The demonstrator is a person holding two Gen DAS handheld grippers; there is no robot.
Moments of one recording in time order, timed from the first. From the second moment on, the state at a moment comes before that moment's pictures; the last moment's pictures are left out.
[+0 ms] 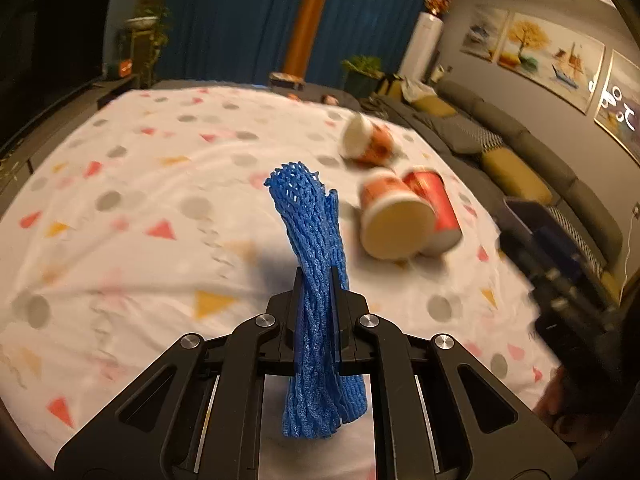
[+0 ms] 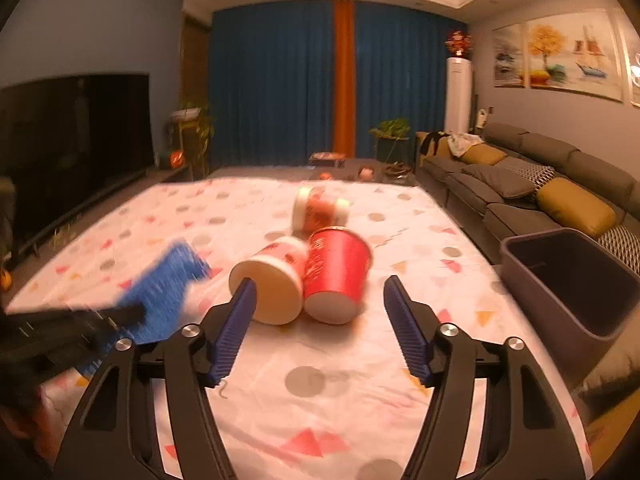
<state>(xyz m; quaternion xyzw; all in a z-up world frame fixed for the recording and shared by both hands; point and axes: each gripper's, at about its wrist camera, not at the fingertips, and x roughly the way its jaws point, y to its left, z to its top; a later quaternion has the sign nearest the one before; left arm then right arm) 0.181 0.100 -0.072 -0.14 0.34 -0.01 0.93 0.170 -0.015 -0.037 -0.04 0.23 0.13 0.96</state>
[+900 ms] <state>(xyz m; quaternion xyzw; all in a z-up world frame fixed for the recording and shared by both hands) 0.203 0.151 -0.071 -0.15 0.30 0.03 0.94 0.234 0.046 -0.065 -0.12 0.26 0.13 0.95</state>
